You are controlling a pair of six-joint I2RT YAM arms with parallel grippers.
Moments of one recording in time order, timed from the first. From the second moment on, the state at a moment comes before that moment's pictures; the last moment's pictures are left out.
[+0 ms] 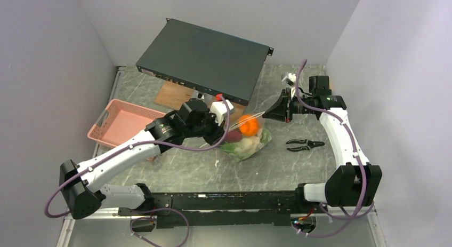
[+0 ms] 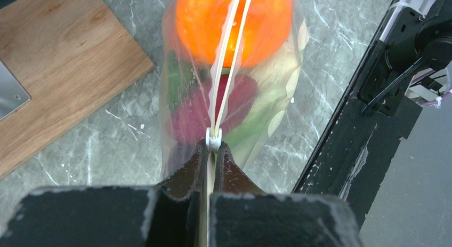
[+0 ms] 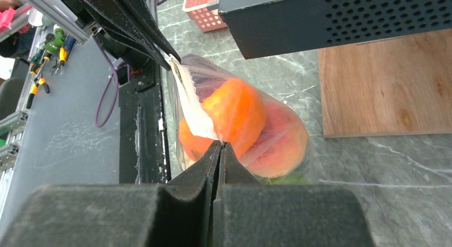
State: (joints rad) left arm -0.90 1.22 1.13 -0.46 0.16 -0.02; right arm 0.00 1.31 1.19 -0.83 -1.31 -0.57
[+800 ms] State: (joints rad) left arm -0.88 1.20 1.11 -0.56 0.12 0.04; right arm -0.04 1.31 1.18 -0.83 -1.30 -0.58
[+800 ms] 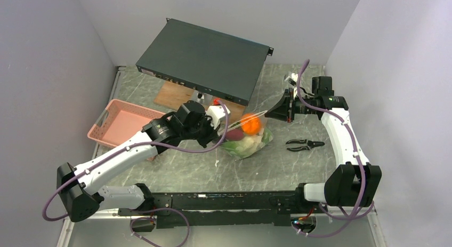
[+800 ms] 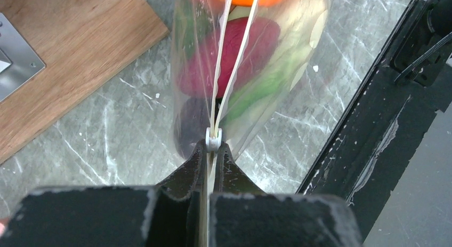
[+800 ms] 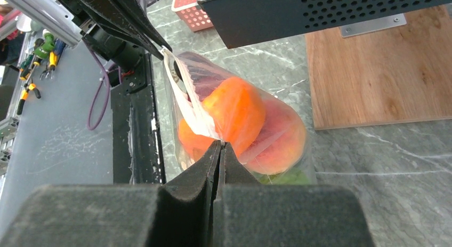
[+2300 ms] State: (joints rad) left arm -0.77 1.06 1.05 -0.67 0.08 0.06; right arm -0.05 1.31 1.17 -0.94 -1.33 -0.75
